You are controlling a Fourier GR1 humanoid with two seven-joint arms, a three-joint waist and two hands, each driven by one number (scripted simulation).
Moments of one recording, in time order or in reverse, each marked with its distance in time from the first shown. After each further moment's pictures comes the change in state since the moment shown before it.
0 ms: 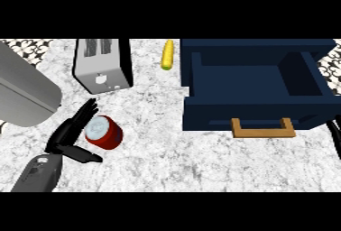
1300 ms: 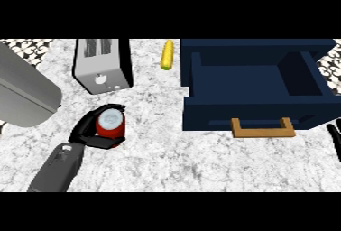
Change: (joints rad) left arm -0.142 -0.075 -0.031 0.174 -0.032 0.047 -0.077; right arm 0.031 0.009 0.003 -0.020 -0.018 0.016 -0.010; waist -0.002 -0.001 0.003
